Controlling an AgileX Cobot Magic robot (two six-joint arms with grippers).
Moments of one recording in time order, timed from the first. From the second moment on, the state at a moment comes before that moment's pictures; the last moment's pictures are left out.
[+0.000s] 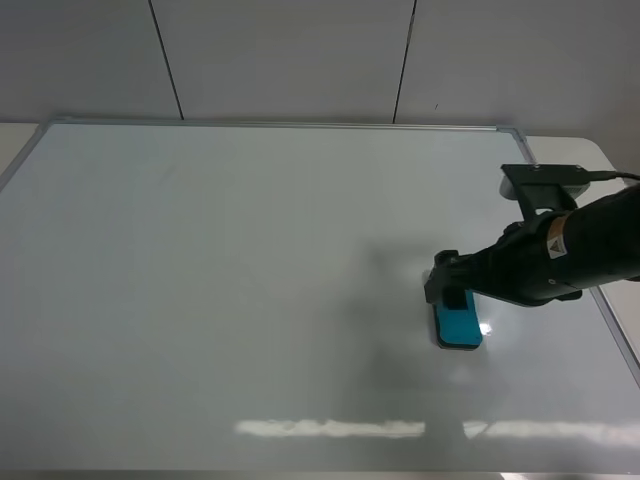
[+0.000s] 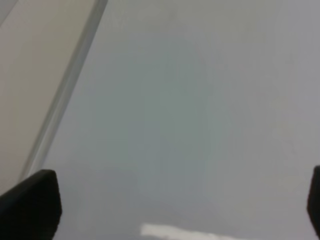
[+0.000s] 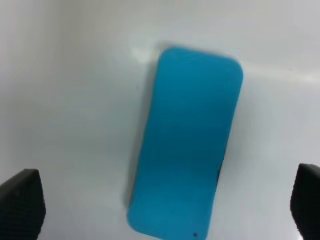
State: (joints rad) left arm -0.01 -0.01 -0.51 0.11 1.06 -0.20; right arm 0.53 1.33 -0.52 -0.08 0.34 0.44
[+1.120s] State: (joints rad) left arm -0.01 -0.01 -0.51 0.11 1.06 -0.20; right arm 0.51 0.27 -0.52 -0.25 0.81 0.34
